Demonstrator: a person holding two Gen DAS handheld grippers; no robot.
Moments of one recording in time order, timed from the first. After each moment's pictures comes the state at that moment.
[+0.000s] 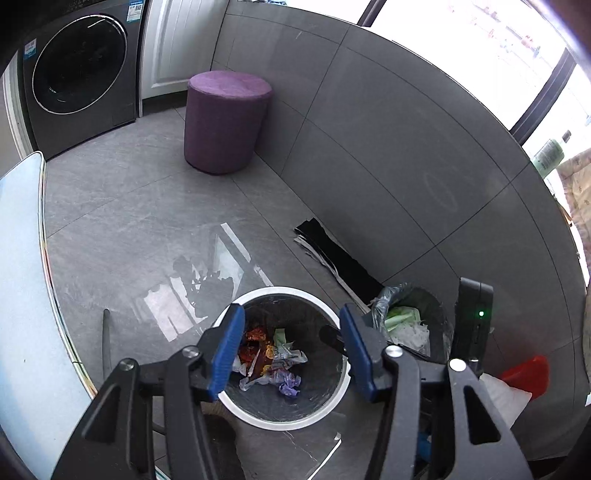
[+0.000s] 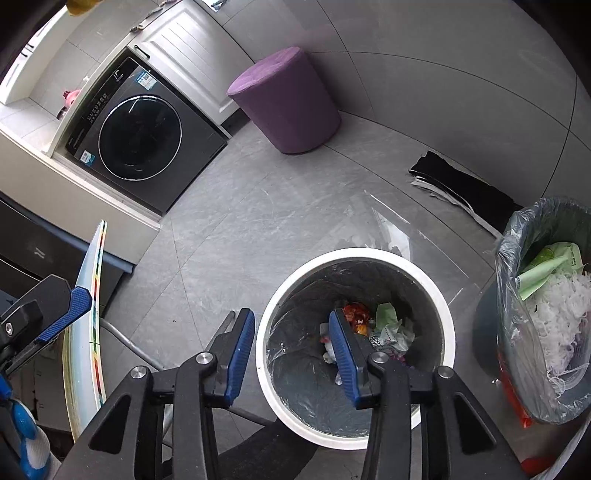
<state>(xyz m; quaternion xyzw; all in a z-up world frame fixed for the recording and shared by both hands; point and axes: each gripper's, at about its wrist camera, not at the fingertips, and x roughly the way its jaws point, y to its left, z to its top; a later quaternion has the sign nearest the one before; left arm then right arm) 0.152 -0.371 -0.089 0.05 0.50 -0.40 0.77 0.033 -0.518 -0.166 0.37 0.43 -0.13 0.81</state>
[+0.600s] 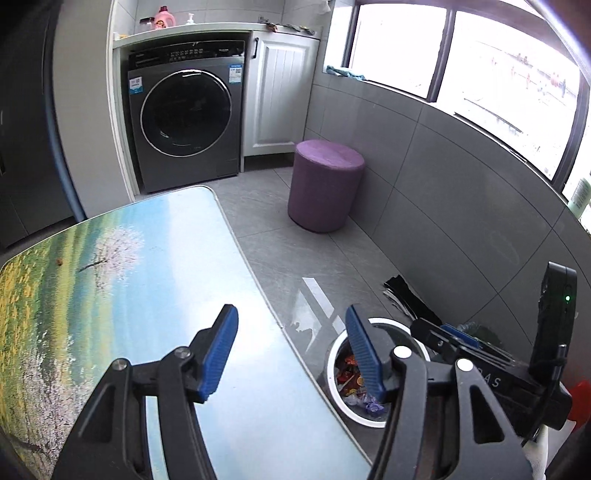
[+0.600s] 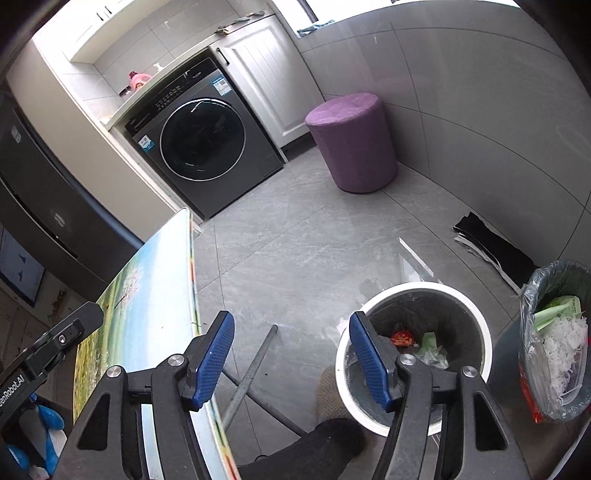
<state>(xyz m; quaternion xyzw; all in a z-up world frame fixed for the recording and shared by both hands) 0.128 -0.204 -0.025 0.04 0.39 -0.25 0.89 0.048 -0.402 -0.073 0.28 0.38 -0.08 0.88</state>
